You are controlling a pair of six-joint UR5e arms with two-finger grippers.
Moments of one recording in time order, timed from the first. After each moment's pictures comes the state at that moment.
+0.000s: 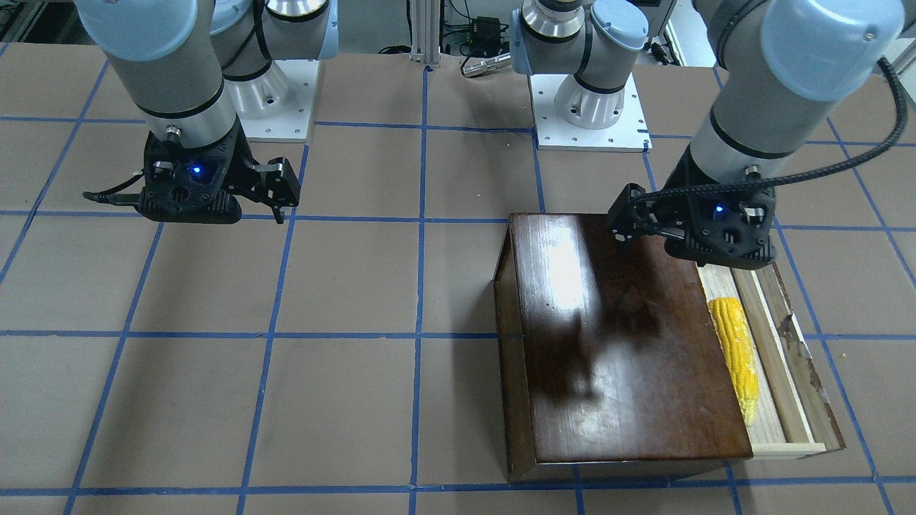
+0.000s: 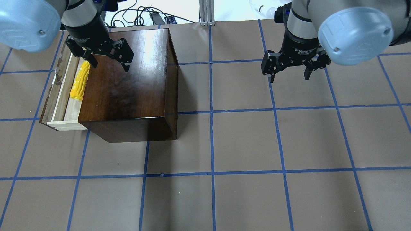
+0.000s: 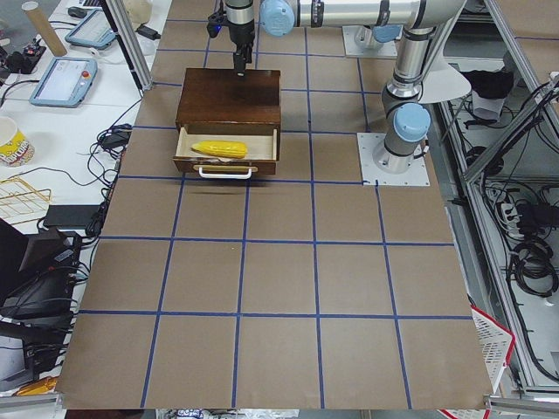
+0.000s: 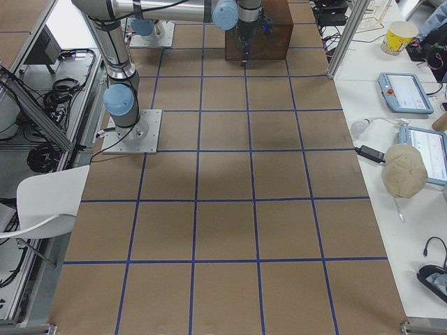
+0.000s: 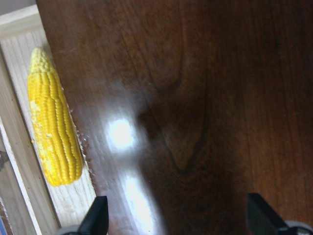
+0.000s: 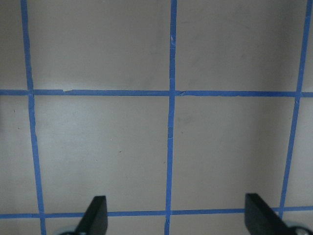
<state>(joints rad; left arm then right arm) -1.57 -1.71 -1.48 -1.54 1.61 0.15 1.65 -1.48 1.58 -1.62 -1.63 0.06</state>
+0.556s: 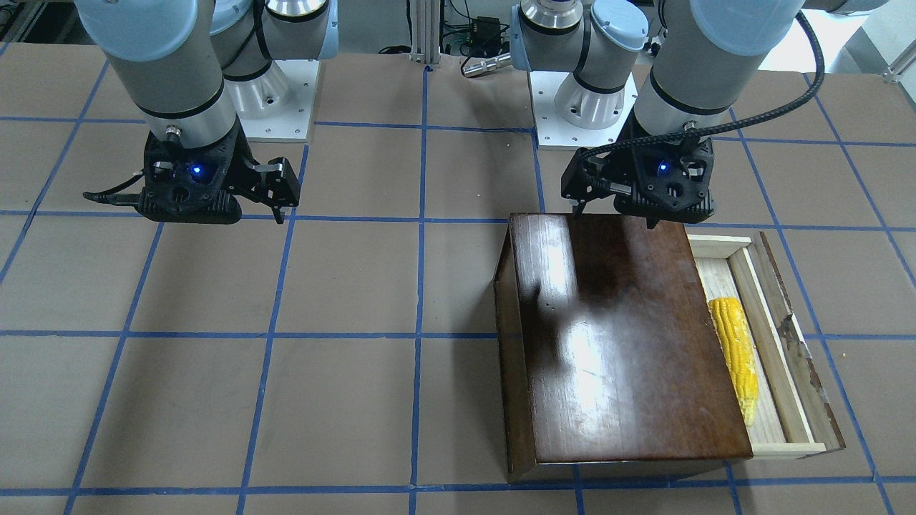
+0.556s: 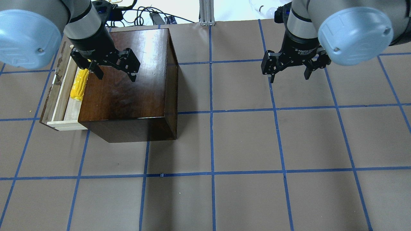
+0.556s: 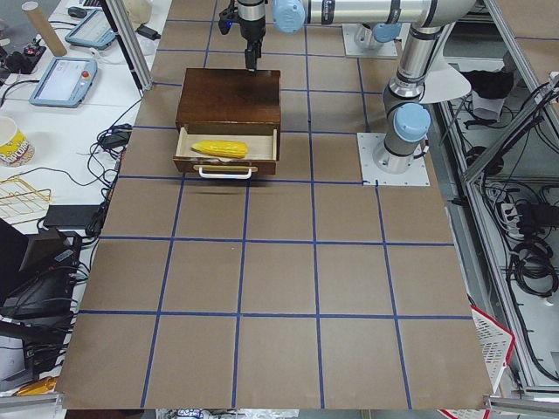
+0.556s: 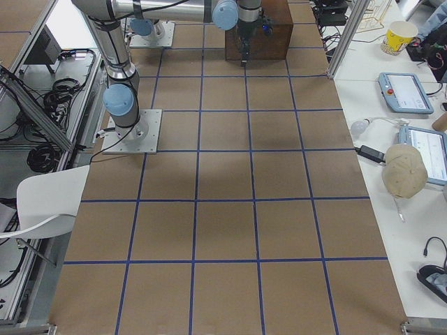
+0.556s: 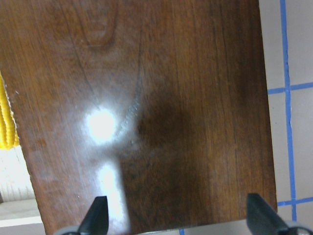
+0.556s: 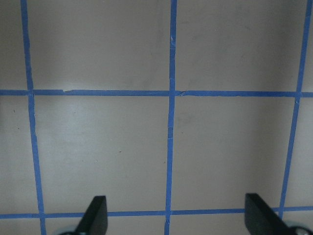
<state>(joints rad) -1.57 -1.64 -1.57 -1.54 1.58 0.12 1.65 -1.48 1.58 -1.62 -1.63 0.06</state>
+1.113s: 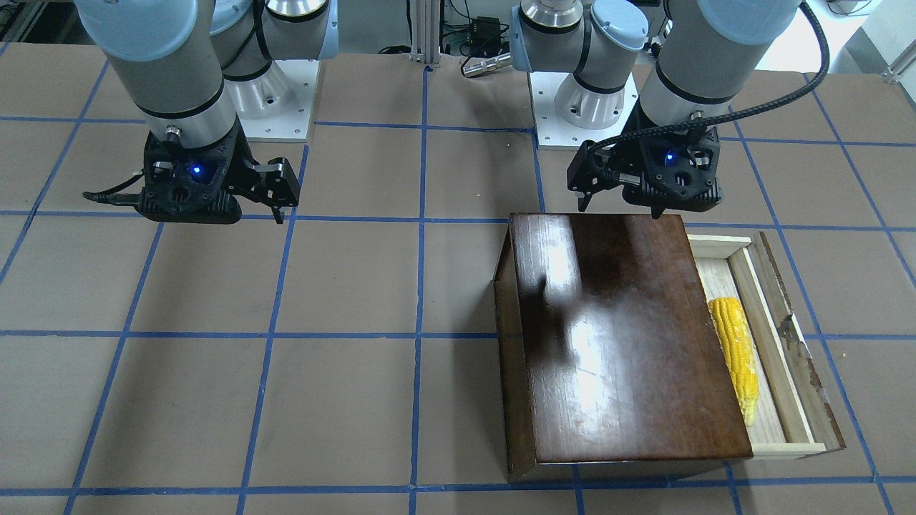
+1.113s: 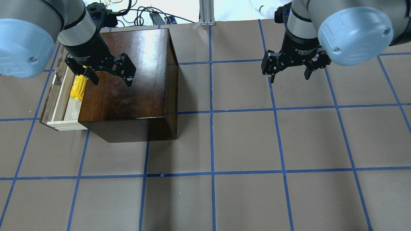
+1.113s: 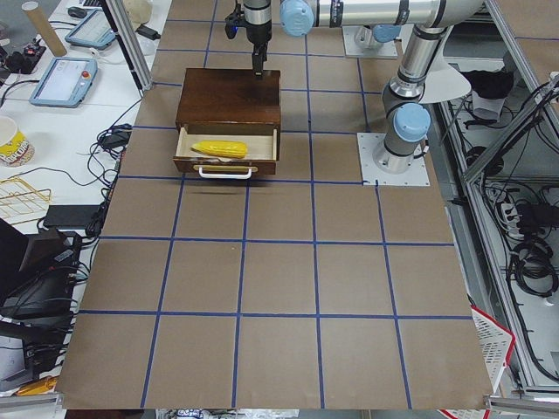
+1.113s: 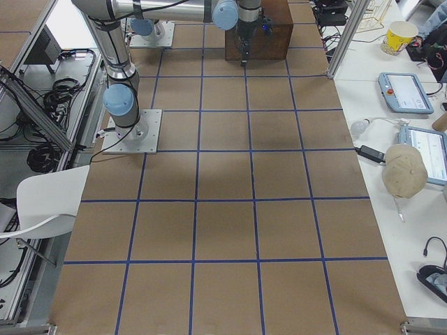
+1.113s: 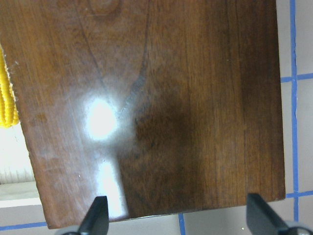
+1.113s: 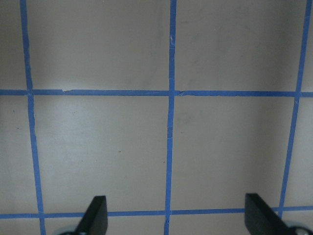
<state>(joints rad) -1.56 -1.61 -1.59 -1.54 1.58 0.11 1.65 -1.48 1.58 -1.62 -1.63 0.06</state>
